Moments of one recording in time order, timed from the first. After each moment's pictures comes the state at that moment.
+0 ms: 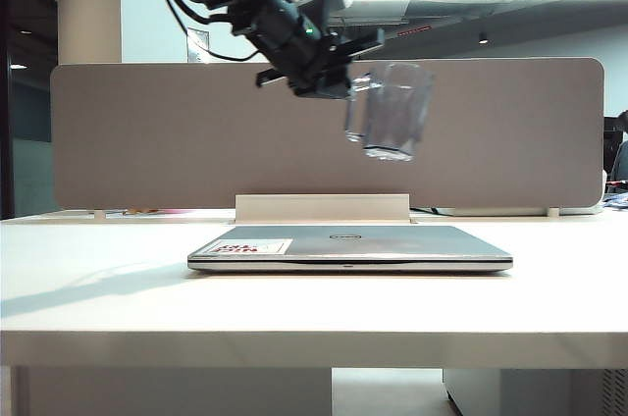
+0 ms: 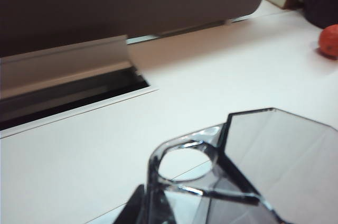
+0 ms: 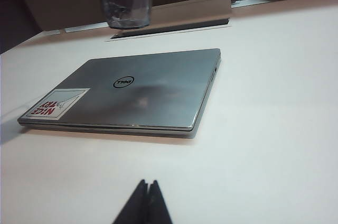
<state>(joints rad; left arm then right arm) -0.54 2.08 1.76 0.05 0.07 -0.08 0.06 0.00 0.01 -0.11 -0.24 0.19</state>
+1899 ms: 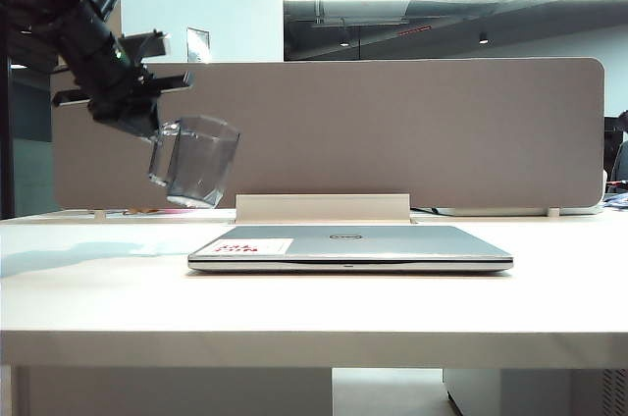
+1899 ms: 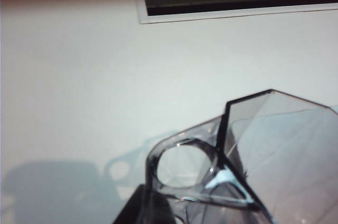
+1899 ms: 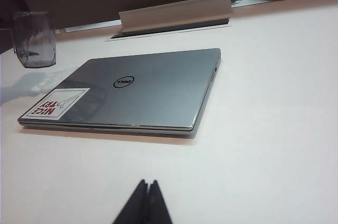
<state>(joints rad) -0.14 1.85 1.46 -0.16 0.08 -0.01 0.06 0.00 0.01 -0.11 -0.24 0.19</state>
